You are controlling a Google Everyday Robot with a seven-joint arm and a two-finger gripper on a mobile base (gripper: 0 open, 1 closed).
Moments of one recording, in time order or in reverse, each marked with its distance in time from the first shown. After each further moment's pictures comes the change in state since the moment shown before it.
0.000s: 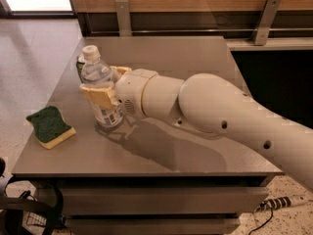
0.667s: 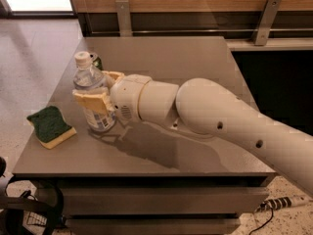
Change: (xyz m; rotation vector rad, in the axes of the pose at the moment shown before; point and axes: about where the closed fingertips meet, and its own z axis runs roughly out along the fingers) arm 0.008 0.019 0.013 -0.094 -0.034 0.001
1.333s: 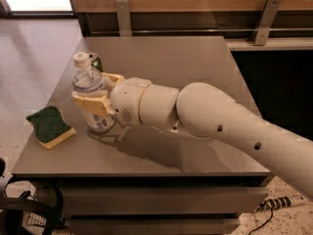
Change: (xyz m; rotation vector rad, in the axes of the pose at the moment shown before) arm 0.007 0.002 0.001 -0.020 -0.020 -0.010
